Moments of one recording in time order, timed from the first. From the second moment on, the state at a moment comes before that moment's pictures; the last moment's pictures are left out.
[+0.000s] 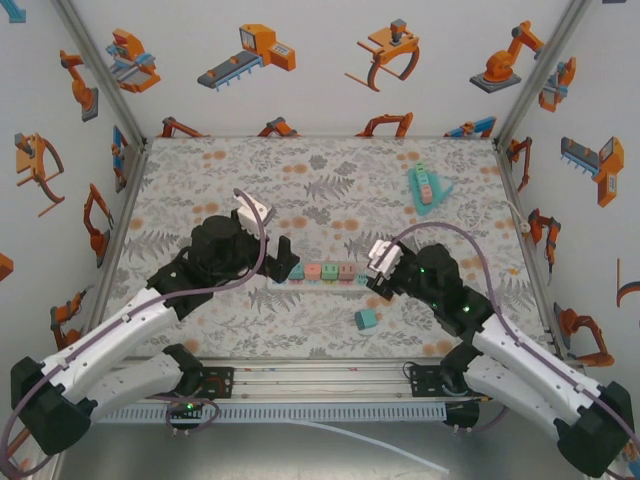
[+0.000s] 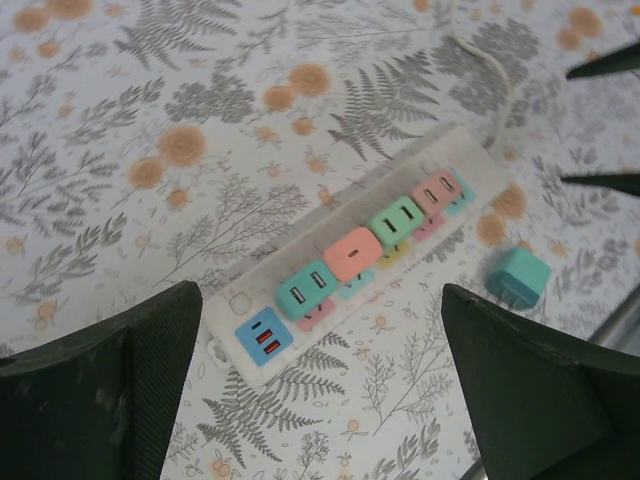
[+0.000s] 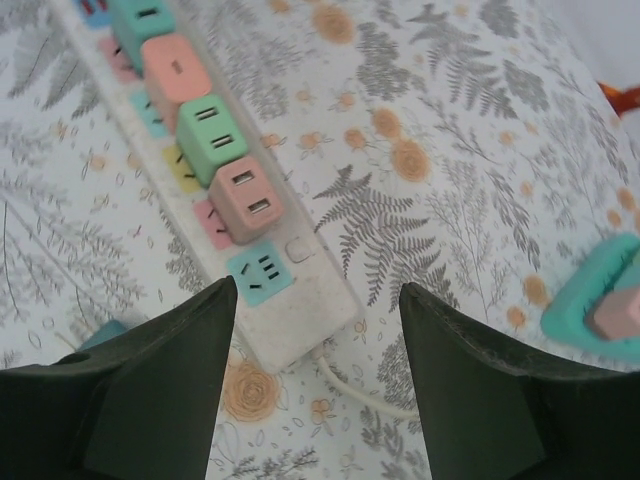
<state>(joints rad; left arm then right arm) -0.76 0.95 0.77 -0.22 0.00 -0.15 0.68 0.78 0.50 -0.15 -0.19 -0.52</state>
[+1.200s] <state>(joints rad) -0.58 1.54 0.94 -0.51 -0.03 -0.62 0.66 1.46 0.80 -0.21 -0.50 -0.81</state>
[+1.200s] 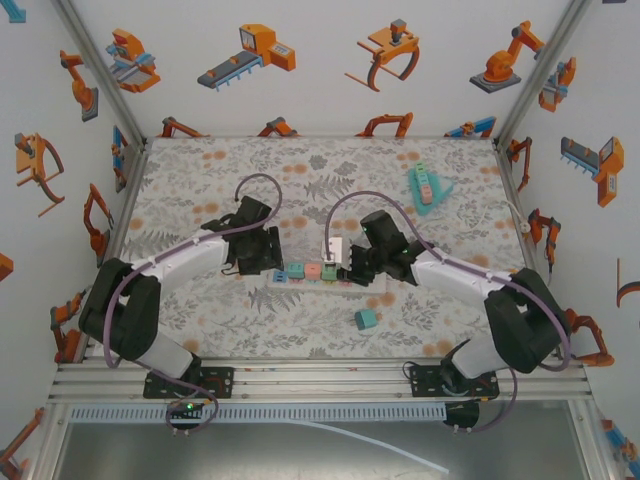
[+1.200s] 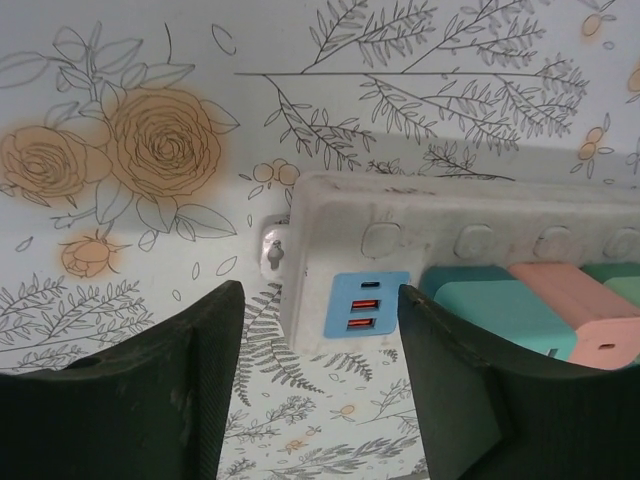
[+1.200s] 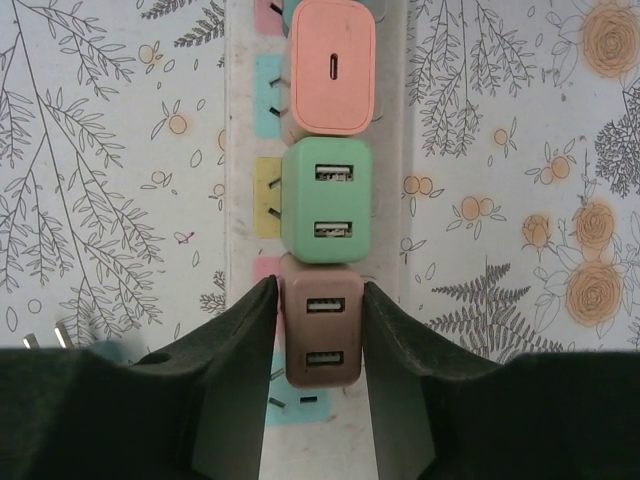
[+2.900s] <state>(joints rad) -0.62 1.59 0.97 -0.60 -0.07 -0.61 0.63 1.44 0.91 -0.34 -0.56 -0.78</state>
